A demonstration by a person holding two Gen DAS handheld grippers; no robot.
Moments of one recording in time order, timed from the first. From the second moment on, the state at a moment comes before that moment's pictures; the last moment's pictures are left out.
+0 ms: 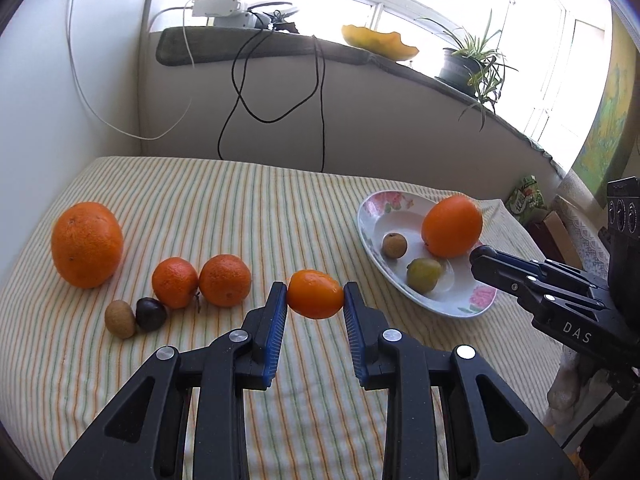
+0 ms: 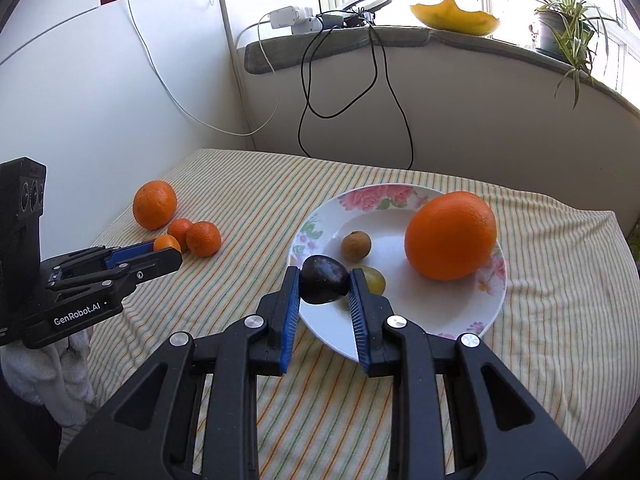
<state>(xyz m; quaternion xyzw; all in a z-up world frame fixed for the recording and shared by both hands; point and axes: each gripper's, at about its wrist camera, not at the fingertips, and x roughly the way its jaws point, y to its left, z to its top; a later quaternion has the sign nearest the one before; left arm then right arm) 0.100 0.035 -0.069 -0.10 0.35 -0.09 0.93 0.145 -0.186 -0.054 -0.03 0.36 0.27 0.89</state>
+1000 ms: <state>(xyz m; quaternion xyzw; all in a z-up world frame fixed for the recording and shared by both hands) 0.142 -0.037 -0.069 -0.06 0.36 -0.14 0.92 0.168 -0.237 -0.072 0.00 0.37 0.23 0.90</state>
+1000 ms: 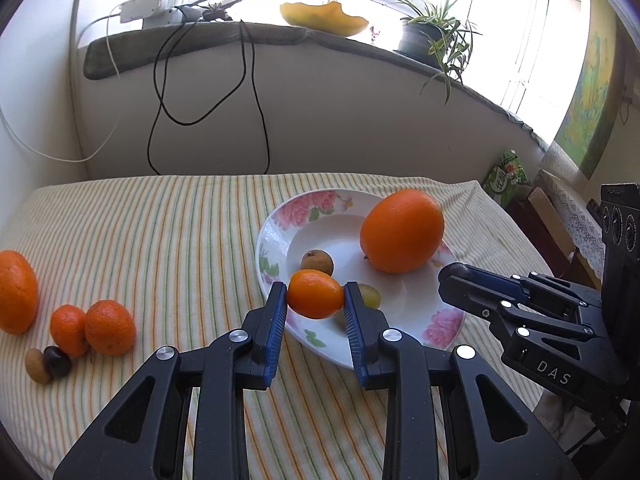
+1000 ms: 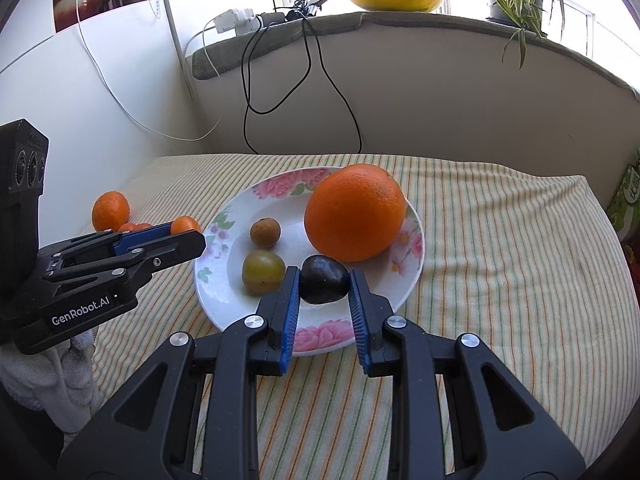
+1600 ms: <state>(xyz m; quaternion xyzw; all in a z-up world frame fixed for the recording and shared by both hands) 0.140 -0.039 -0.061 -0.06 0.35 -0.13 0.93 0.170 -0.235 -0.076 -0.02 0.38 0.23 0.90</state>
